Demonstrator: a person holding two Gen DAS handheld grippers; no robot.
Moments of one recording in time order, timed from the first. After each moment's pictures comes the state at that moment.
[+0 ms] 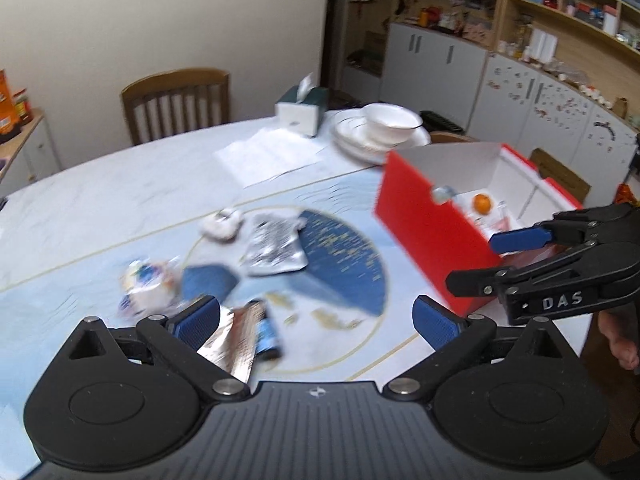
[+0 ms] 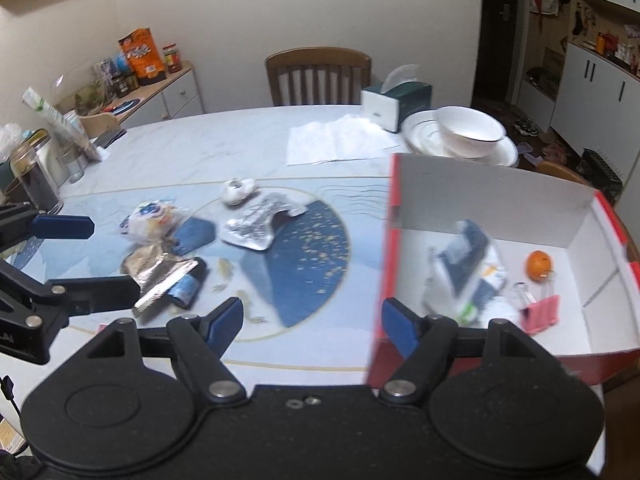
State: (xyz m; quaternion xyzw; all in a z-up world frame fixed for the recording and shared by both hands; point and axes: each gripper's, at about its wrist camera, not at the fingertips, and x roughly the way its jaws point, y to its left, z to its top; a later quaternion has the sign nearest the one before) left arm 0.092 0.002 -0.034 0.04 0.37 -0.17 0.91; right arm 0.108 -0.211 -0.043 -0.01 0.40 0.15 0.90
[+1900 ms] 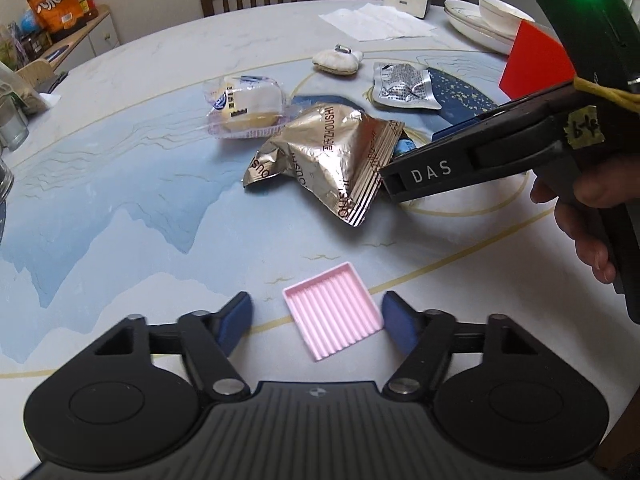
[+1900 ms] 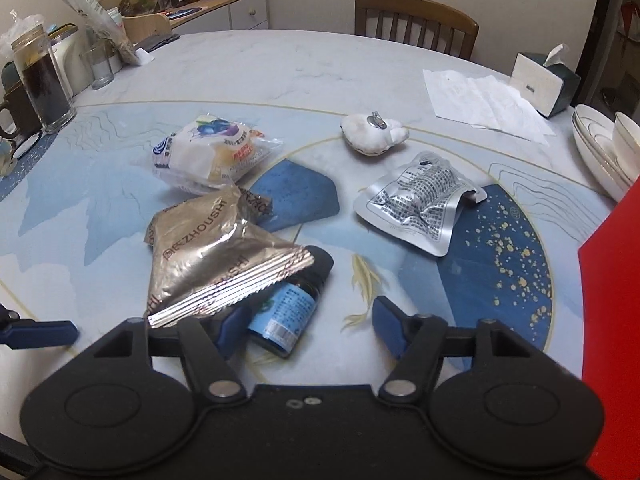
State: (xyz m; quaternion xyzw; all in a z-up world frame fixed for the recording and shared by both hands) left arm 0.080 0.069 -0.138 0.04 0.48 -0.06 0.87; right arm 0.180 -0.063 -0.141 -0.10 0.45 0.21 0.86
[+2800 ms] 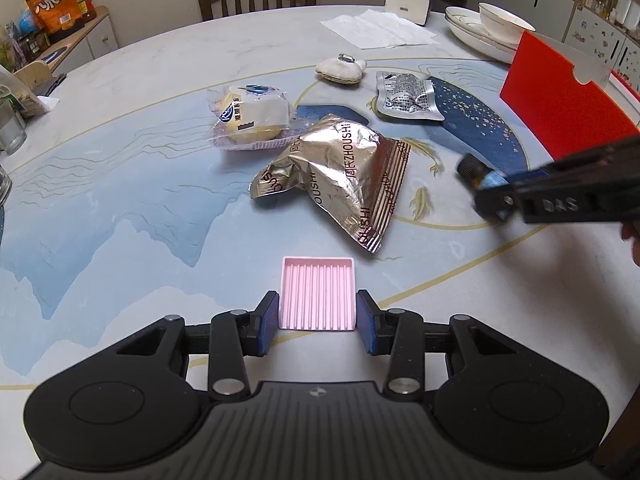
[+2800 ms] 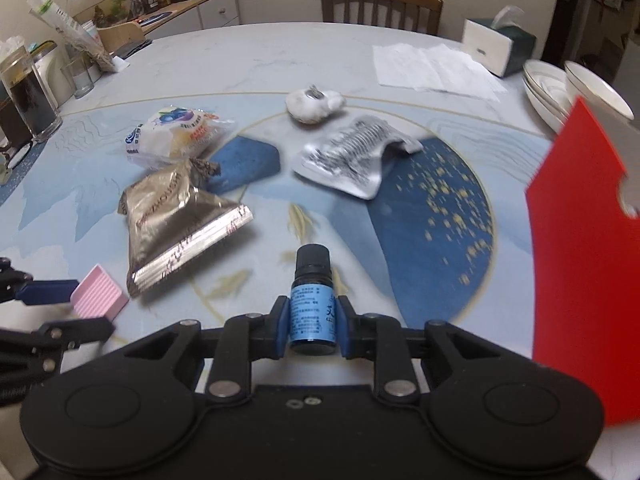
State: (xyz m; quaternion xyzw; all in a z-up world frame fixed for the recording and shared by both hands) left arm 0.087 0.074 -0.135 0.03 0.48 -0.06 0.87; right arm 0.152 -0.123 -0.134 -0.05 0.48 0.19 0.86
